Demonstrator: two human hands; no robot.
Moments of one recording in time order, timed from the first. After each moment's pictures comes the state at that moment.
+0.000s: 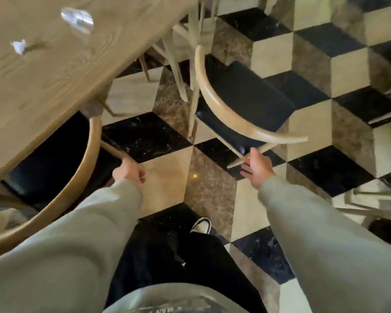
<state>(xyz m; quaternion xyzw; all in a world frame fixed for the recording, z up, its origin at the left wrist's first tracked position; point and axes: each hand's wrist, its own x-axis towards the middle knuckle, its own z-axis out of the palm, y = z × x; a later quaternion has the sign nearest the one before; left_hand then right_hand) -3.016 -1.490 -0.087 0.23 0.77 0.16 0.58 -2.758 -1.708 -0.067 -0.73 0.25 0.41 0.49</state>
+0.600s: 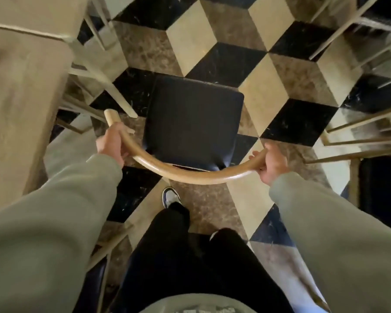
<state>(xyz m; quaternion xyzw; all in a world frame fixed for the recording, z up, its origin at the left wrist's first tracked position) -2.659 -1.356 -0.079 0.48 0.59 0.02 0.65 -2.588 -1.732 -0.088 -0.59 0.49 0.19 0.61</state>
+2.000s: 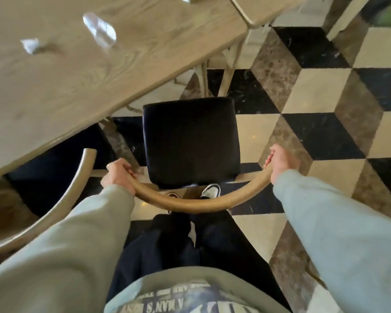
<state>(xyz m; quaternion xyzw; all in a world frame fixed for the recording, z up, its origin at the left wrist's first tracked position) -2.890 -1.384 -0.081 0.02 0.78 0.29 0.55 -2.533 -1.544 -0.082 -0.85 0.15 0.34 0.37</state>
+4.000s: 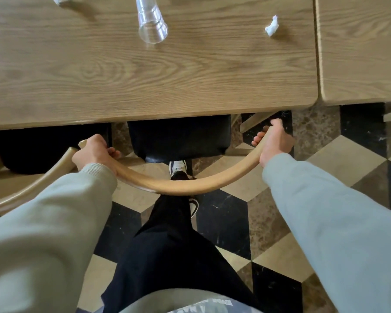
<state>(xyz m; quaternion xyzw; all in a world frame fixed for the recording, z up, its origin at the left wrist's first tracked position) -2.873 -1.279 -0.117 -0.11 0.85 0.37 0.37 -2.489 -1.243 -0.121 -0.83 0.03 0.43 0.36</state>
